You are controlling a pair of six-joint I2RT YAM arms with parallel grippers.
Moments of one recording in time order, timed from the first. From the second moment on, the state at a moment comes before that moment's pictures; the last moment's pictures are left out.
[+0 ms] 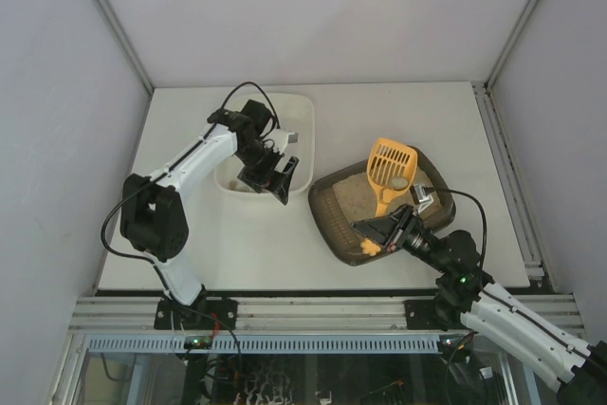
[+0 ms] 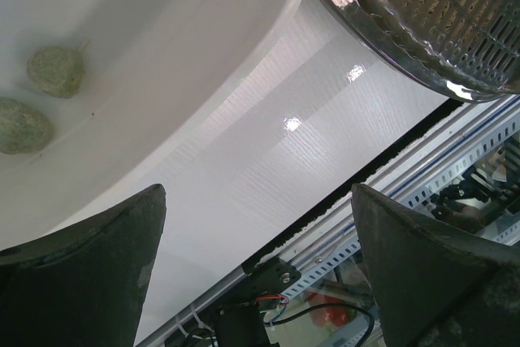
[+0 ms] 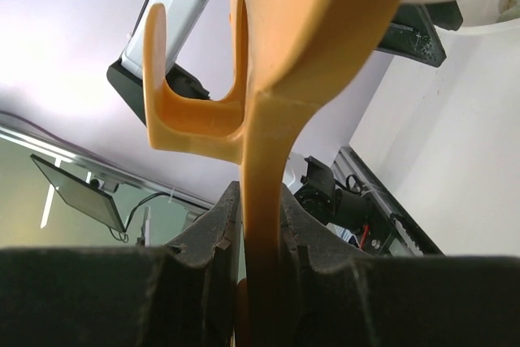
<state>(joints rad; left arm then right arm) -0.43 1.76 1.51 -1.14 0.38 0.10 0.73 0.41 0.11 0.51 -0.30 1.32</state>
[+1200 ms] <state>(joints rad) -0.14 1.62 1.81 -1.21 0.35 0.13 0.70 0.74 0.64 -0.32 -0.18 0.87</state>
